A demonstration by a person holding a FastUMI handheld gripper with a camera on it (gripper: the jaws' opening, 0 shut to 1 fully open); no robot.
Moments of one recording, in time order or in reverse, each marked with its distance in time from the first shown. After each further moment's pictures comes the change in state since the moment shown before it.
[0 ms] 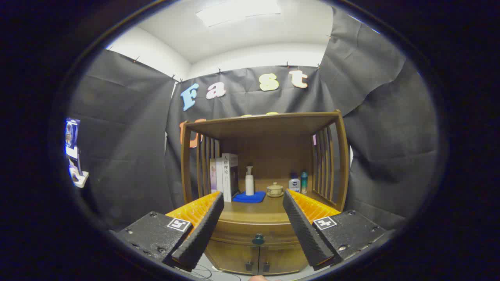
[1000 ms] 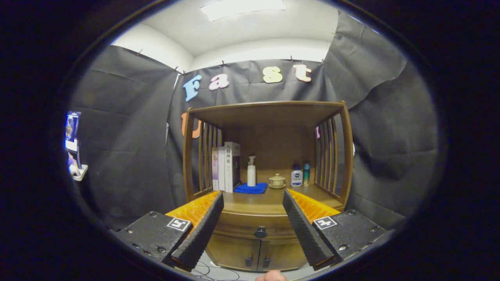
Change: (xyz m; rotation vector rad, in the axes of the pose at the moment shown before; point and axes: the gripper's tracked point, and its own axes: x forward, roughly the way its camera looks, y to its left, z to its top) arm -0.002 0.009 -0.023 -0.013 0.050 -0.007
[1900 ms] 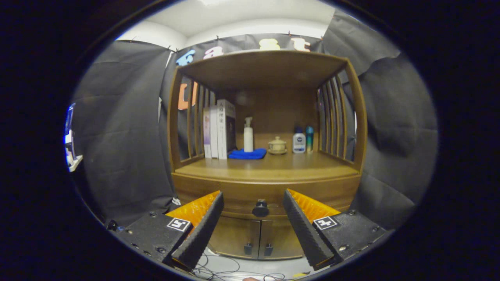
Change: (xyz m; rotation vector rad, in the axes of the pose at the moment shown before) arm 0.063 -0.019 -0.134 0.015 0.246 -0.049
